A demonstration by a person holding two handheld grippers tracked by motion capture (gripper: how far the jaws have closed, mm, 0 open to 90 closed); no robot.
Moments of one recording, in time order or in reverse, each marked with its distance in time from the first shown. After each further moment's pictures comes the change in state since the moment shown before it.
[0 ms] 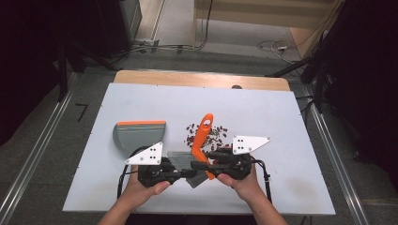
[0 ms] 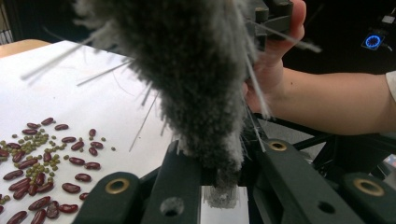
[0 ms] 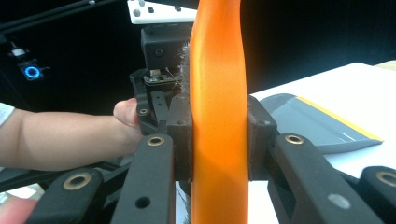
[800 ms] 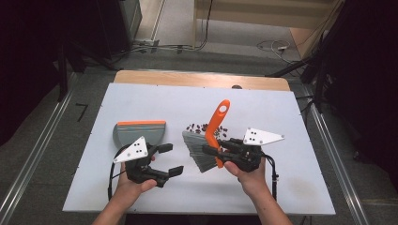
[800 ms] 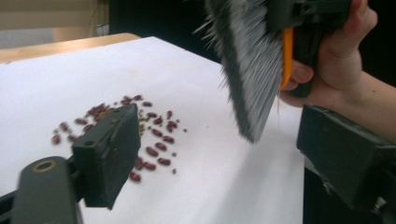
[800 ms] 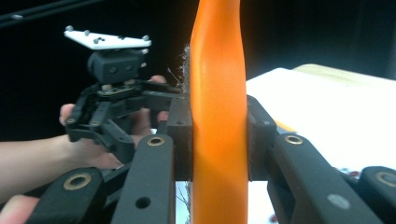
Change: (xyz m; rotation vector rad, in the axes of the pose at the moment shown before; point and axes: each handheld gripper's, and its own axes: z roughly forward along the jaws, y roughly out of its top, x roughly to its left) left arm 0.008 -0.012 -0.031 -0.041 0.305 -0.113; right arm -0.010 0.009 -0.025 -0.047 -0.245 0.038
